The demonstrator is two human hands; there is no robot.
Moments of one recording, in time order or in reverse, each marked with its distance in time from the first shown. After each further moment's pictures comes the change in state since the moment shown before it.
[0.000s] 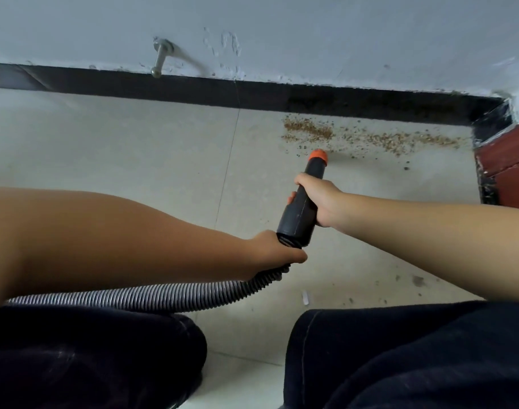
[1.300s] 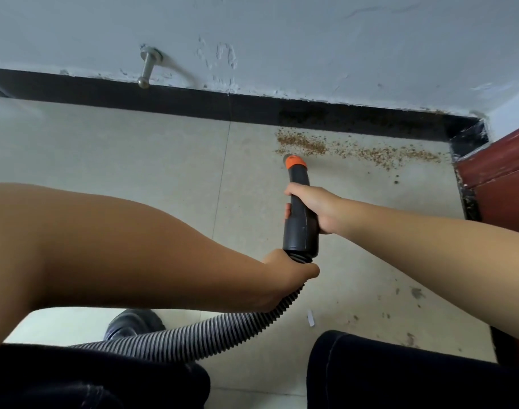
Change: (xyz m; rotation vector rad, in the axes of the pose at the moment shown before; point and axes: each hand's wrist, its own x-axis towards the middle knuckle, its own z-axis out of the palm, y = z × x) left_hand 0.026 -0.005 -0.003 0.029 0.095 0.045; right_hand 0.019 -0.015 0.017 -0.127 -0.082 0.009
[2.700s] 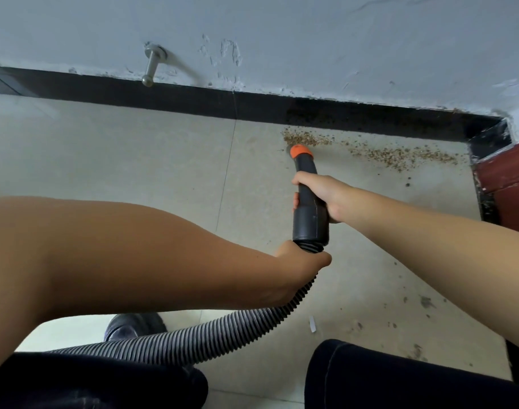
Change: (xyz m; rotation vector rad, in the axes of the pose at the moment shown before) left_hand 0.000 0.027 0.011 -0.270 -0.017 -0.026; right_hand 0.016 -0.022 -0.014 -0.019 -0.037 -0.003
